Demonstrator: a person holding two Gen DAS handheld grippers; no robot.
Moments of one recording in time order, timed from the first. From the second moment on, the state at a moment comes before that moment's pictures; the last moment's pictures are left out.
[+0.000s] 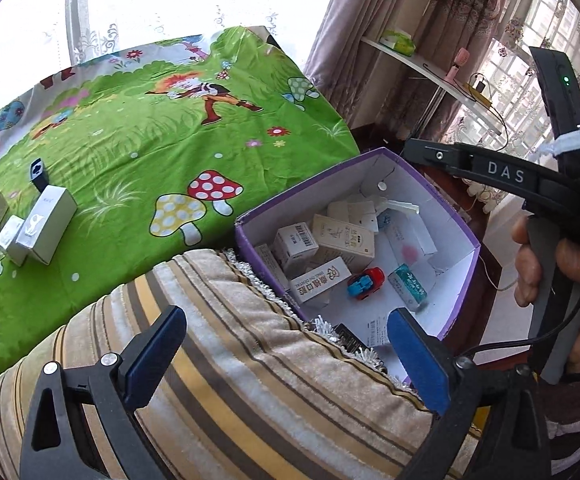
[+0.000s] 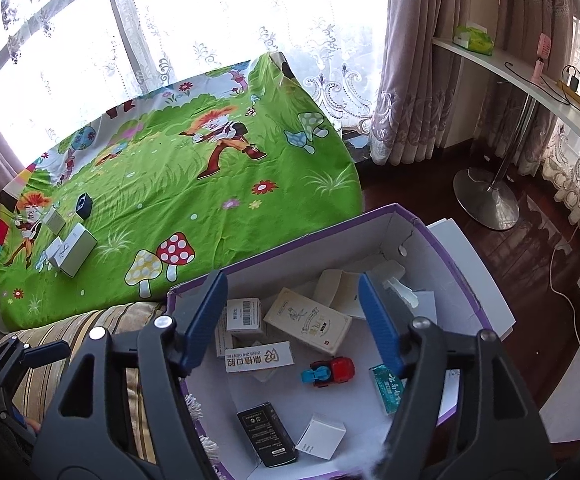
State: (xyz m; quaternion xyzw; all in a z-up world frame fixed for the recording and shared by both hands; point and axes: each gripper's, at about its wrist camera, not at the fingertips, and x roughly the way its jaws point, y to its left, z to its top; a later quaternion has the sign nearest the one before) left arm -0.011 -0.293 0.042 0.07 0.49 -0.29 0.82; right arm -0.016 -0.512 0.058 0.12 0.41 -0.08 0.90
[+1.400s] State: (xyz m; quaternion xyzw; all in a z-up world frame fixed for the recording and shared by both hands) left arm 0.009 -0.098 0.047 -0.04 0.48 -0.12 0.87; right arm 0.016 -0.342 0.049 -0.01 0.46 0.08 0.89
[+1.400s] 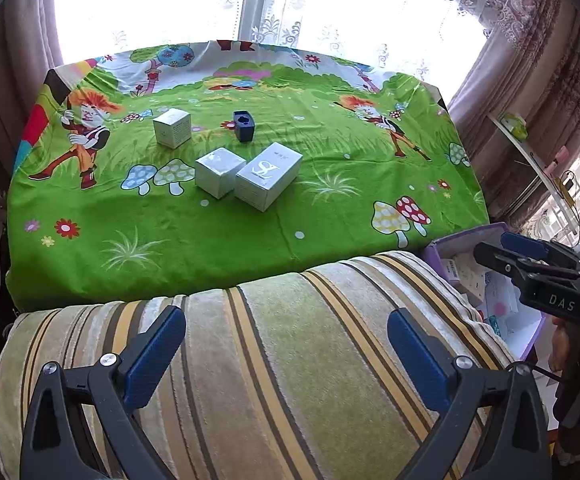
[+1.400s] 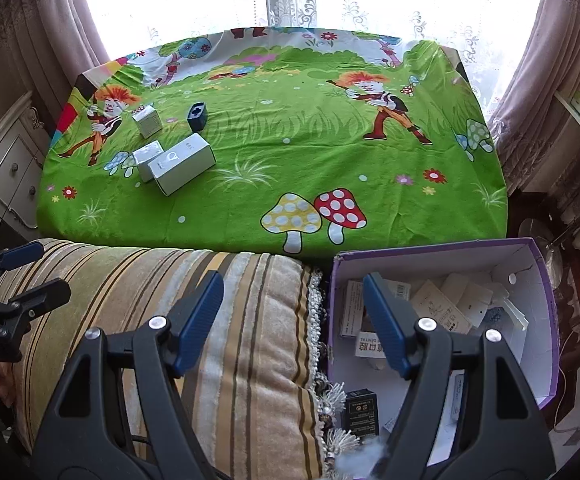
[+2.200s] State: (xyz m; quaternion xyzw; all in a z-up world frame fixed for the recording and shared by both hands) left arm 0.146 -0.015 0.028 -0.06 0.50 -0.08 0.86; right arm 0.127 -0.222 0.030 -0.10 0.49 0.18 0.85
